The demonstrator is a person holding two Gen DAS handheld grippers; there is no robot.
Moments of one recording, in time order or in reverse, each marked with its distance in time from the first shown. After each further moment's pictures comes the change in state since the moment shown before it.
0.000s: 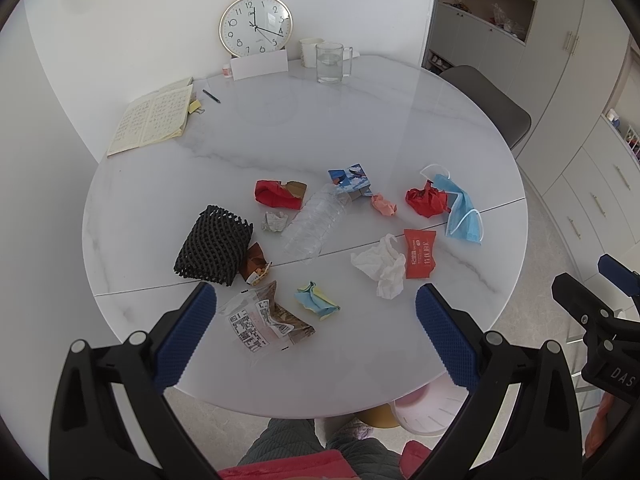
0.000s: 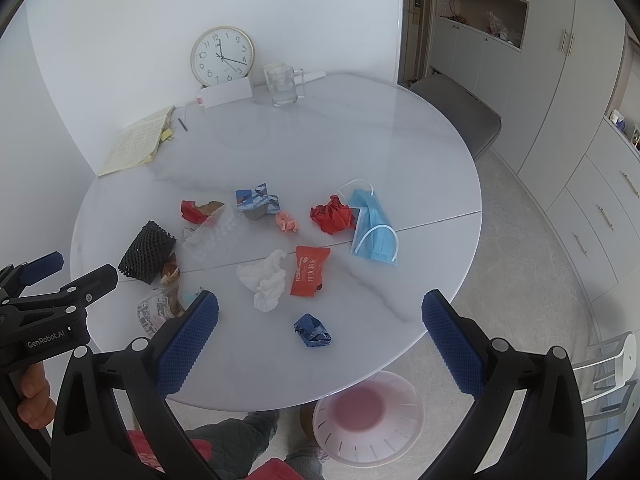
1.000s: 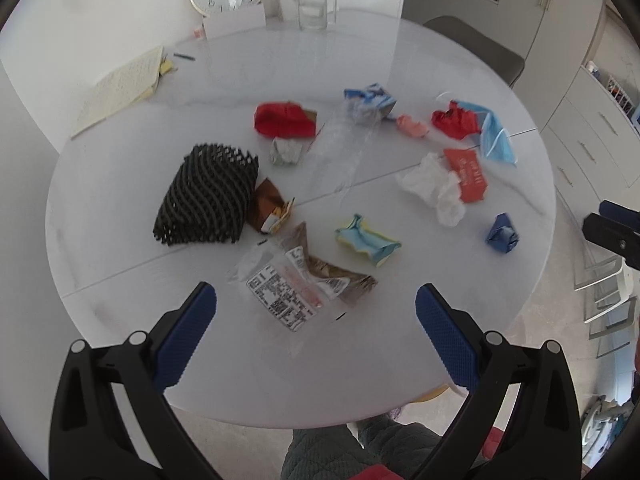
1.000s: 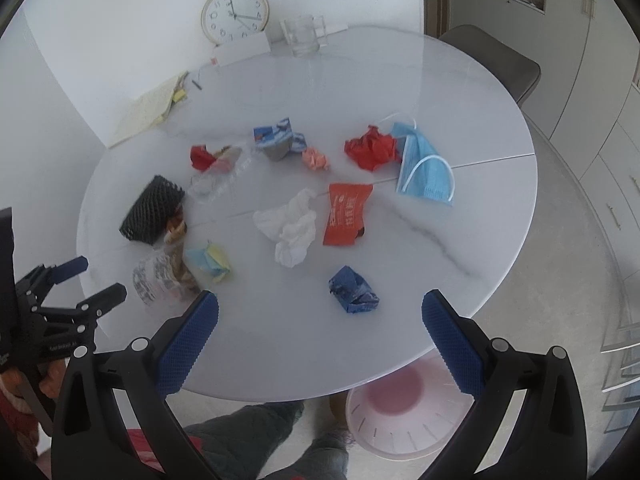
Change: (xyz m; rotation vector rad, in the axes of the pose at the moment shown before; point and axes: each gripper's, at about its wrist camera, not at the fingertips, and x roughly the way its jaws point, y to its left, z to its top) left arm 0.110 0.067 -0.070 0.118 0.081 -0.081; right arm 0.084 0.021 -0.050 0.003 0.140 0.086
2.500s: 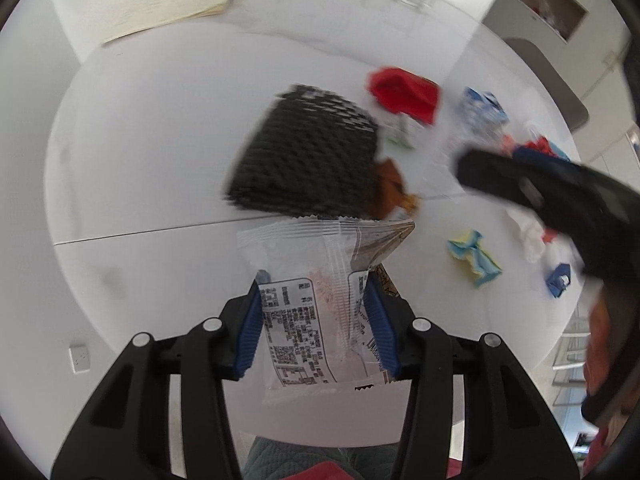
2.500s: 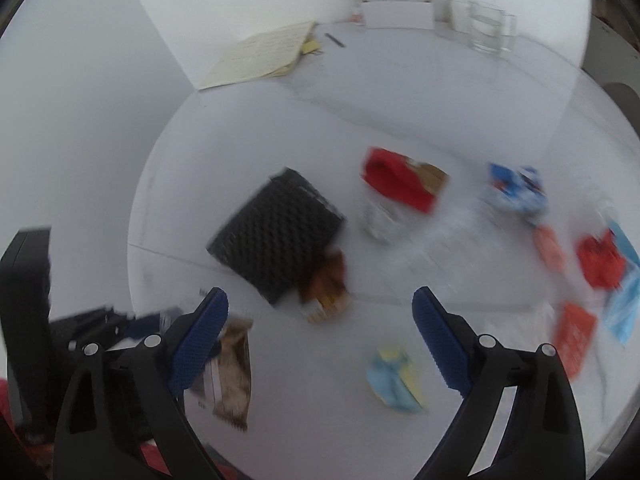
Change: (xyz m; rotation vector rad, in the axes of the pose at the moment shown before) left arm 0.045 0.123 0.010 -0.265 0.139 -0.019; right arm 0.141 0.221 0.109 -0.283 0.109 0.307
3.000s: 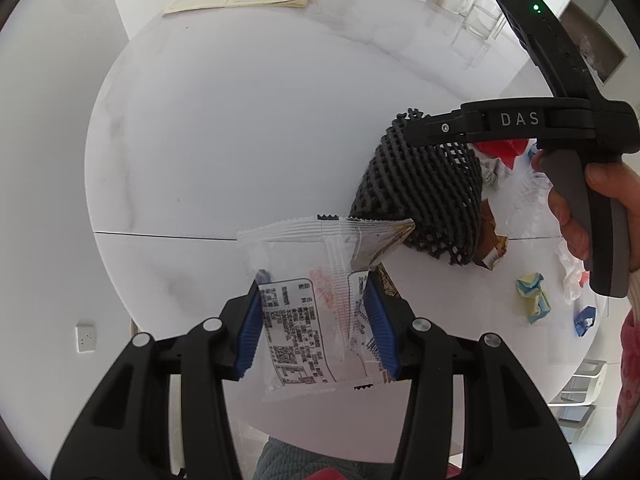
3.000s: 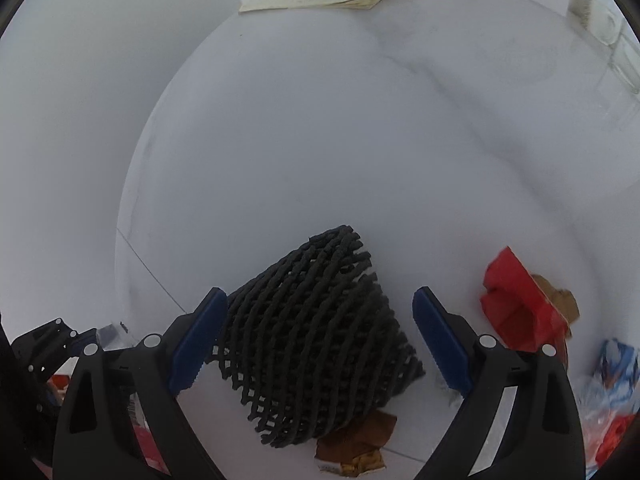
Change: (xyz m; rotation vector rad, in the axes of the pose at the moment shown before) left arm 0.008 0.080 0.011 -0.124 -0.017 0.056; right arm 0.132 0.016 0.098 -0.212 0.279 0.120
